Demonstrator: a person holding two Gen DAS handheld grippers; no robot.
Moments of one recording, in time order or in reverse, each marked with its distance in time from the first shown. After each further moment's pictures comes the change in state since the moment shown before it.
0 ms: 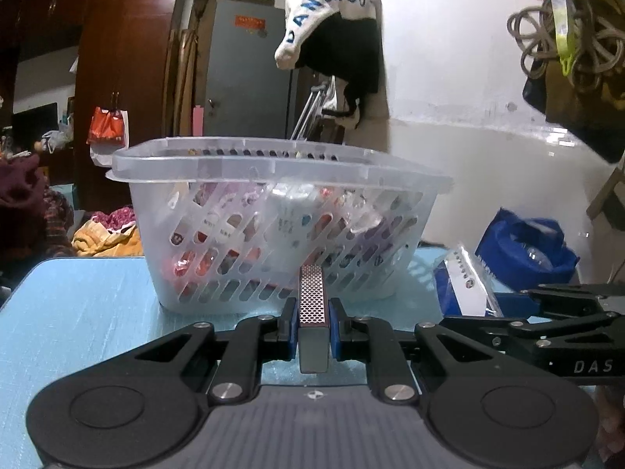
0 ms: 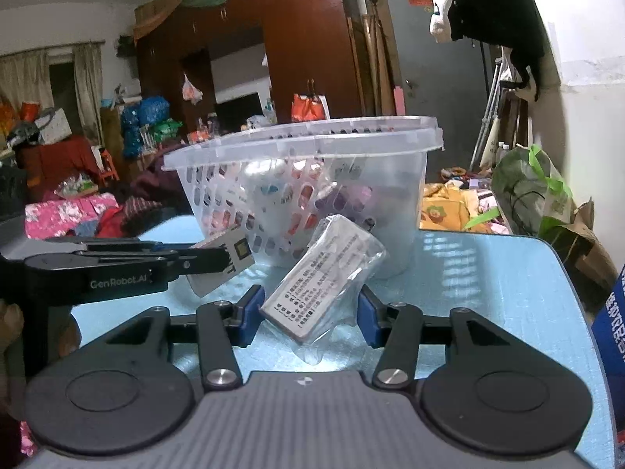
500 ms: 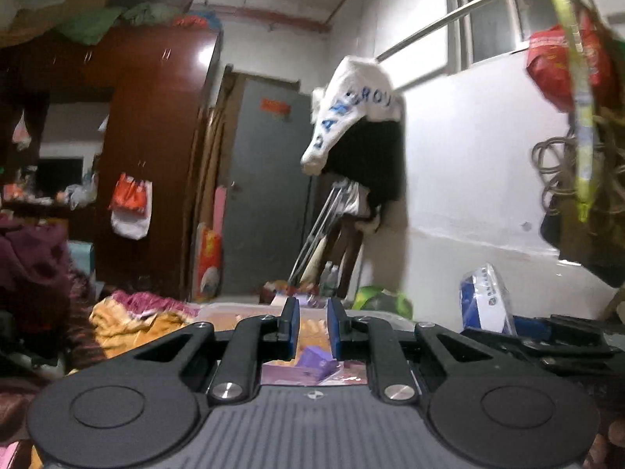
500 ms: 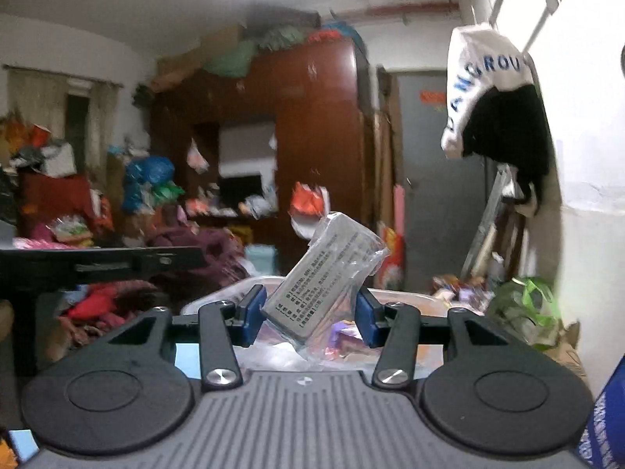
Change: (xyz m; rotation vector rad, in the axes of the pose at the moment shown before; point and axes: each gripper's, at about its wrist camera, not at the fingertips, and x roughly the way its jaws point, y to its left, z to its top) left arm -0.044 0.035 0.115 -0.039 -0.222 0.041; right arm -0.012 0.041 0.116 -0.120 -0.220 -0.061
